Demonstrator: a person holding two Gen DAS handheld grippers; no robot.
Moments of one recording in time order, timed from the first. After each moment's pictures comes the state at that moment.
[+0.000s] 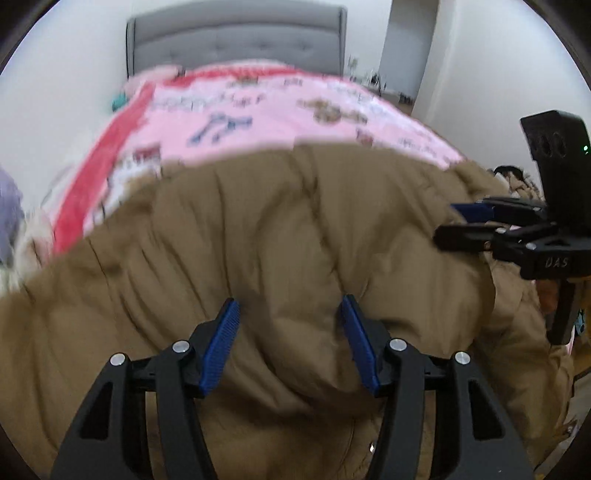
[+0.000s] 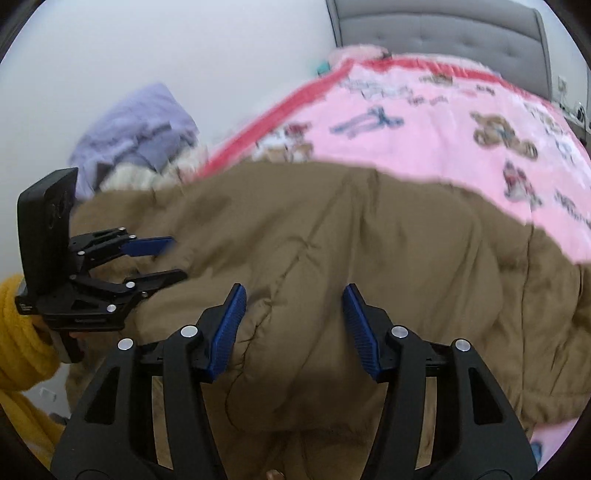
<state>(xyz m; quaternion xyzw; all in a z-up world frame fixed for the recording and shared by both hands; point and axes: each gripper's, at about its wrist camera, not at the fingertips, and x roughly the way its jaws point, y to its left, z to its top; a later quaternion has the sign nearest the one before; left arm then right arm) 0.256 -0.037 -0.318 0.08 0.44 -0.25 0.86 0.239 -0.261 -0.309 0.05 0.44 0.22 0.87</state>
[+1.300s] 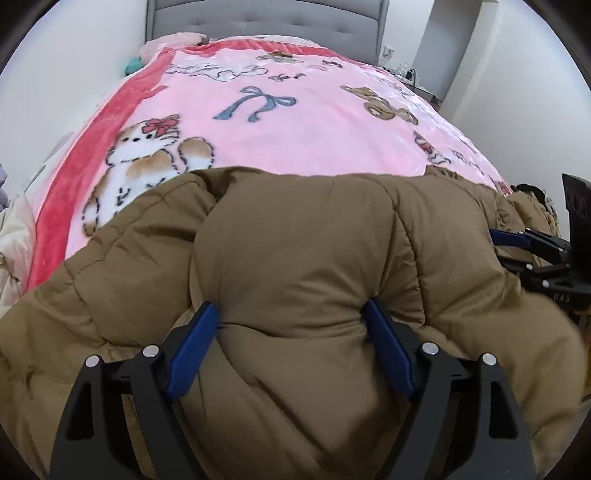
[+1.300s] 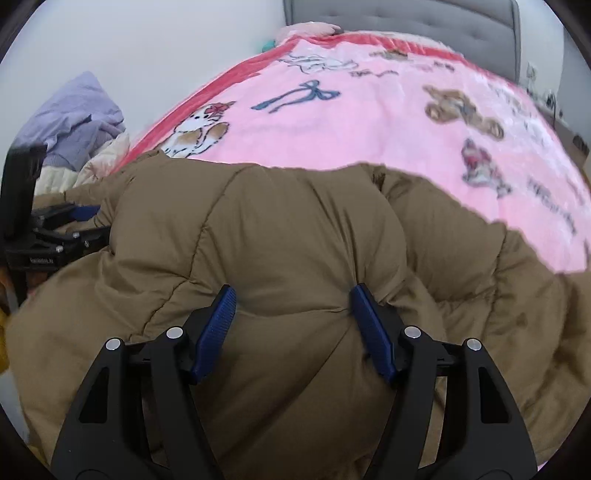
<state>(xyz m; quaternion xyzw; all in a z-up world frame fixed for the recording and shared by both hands) 0.372 -0.020 -0.353 0.05 0.48 -0.23 0.84 0.318 -0.305 -0.353 0.04 0.46 0.14 0.88</state>
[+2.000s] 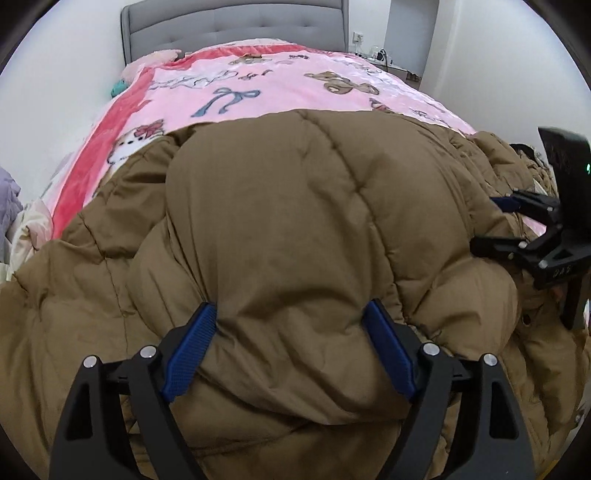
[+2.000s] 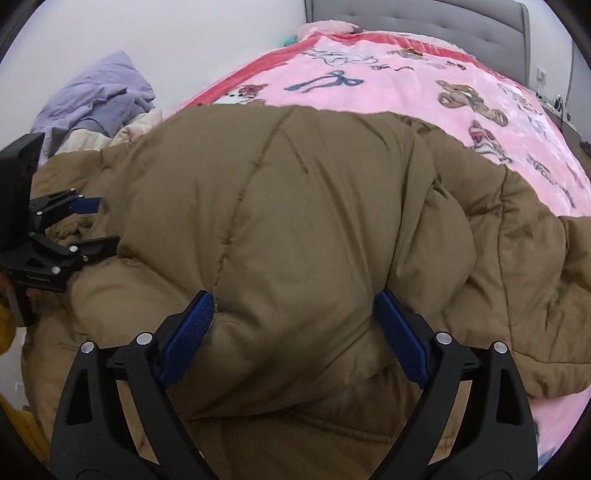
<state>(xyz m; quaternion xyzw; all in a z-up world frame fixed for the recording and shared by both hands) 0.278 -0.028 -0.345 0.11 0.47 -0.24 0.84 0.242 -0.283 -0.359 0.01 0.47 0.16 0.87</state>
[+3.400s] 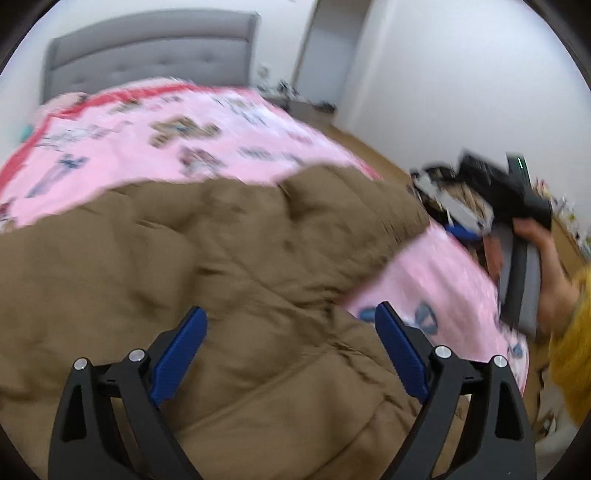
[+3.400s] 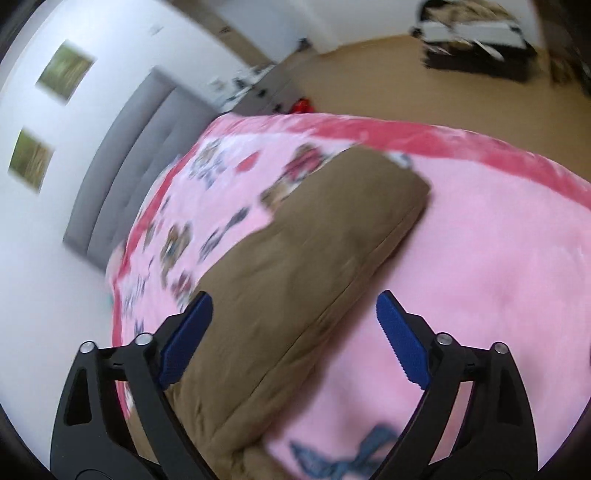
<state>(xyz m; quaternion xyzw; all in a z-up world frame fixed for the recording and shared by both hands) 0.199 -0.319 -0.335 0.07 0.41 -0.39 0.82 0.111 -0.679 -0.346 0.49 0.27 -0.25 0.79</state>
